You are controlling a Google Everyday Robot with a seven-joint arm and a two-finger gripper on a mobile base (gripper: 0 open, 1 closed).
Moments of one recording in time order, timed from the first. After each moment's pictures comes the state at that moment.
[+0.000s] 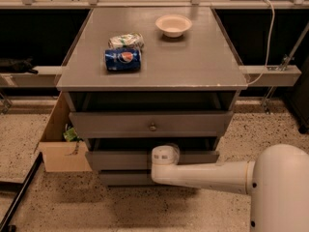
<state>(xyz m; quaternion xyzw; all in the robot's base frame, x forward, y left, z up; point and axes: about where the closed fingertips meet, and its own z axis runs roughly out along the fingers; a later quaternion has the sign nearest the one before) 0.672 -0.102 0.387 -0.56 0.73 -0.33 0.20</state>
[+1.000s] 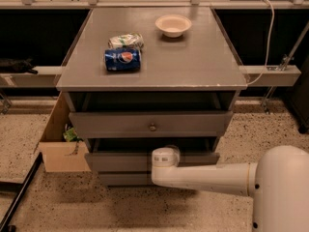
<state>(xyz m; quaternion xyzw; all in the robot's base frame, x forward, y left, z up) 0.661 -0.103 0.385 -0.56 0.73 -0.33 0.20</state>
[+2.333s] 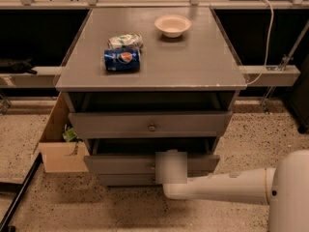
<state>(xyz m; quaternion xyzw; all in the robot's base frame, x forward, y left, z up) 0.641 -0.091 0.403 -0.68 0.60 -0.34 0.24</state>
